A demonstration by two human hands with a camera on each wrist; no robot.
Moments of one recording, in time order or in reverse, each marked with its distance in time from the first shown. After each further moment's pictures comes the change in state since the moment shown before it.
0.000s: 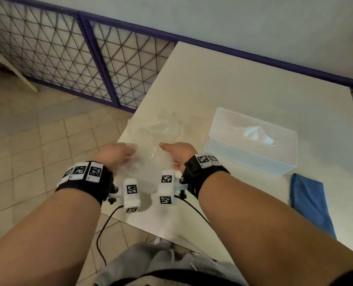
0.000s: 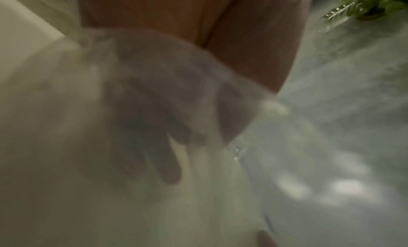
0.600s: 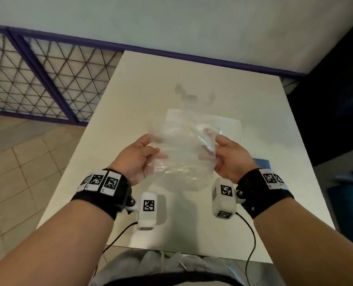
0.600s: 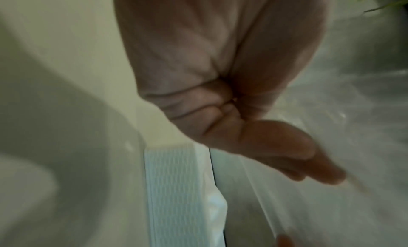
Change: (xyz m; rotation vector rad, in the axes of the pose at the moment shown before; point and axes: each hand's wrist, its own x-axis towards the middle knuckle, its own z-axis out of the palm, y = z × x) left_hand -0.052 0.035 0.132 -0.246 -0.556 0.173; right_hand -0.115 0.042 -0.183 0.606 -0.034 -0.373
